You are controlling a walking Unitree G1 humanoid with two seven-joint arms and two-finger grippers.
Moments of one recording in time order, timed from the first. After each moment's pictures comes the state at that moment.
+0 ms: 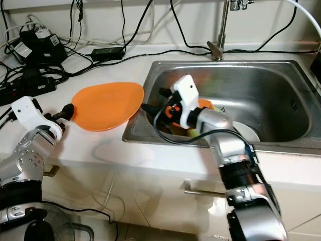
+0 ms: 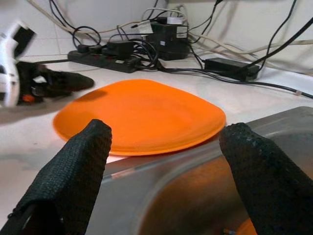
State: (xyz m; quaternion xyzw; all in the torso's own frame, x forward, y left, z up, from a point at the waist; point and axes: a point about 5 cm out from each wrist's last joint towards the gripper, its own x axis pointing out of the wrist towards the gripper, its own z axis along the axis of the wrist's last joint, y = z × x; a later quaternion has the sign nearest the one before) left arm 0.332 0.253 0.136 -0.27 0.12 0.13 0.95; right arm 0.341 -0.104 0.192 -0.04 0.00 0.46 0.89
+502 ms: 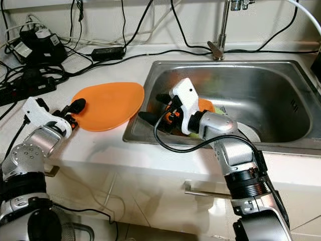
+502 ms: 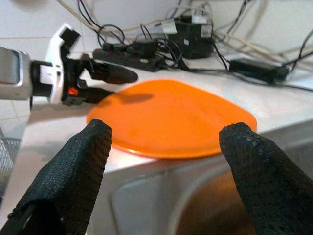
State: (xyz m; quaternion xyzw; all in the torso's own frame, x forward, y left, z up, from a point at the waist) left arm 0.342 0.236 0.144 -0.40 0.12 0.07 0.90; right arm 0.324 -0.096 0.199 -0.04 0.01 0.49 0.87
